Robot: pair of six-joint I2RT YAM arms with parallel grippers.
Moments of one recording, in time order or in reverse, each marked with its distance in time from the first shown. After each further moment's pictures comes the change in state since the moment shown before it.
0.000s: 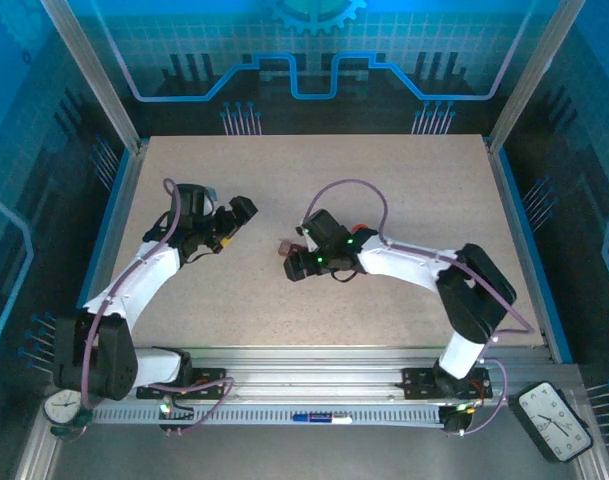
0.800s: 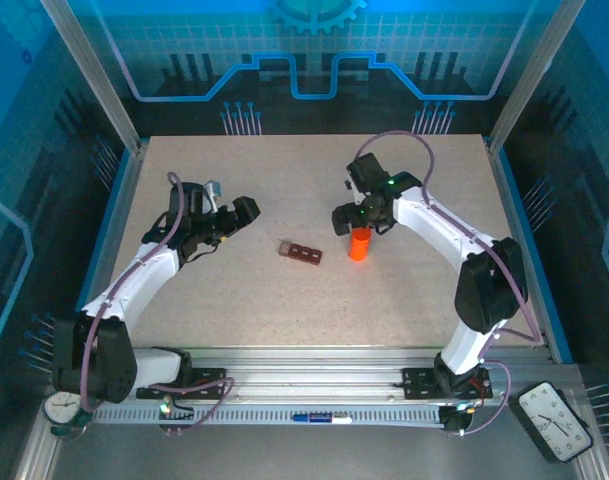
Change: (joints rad) left arm 0.000 -0.014 -0.005 0.044 0.018 0.180; right arm -0.315 0.042 0.334 -0.488 0.160 -0.213
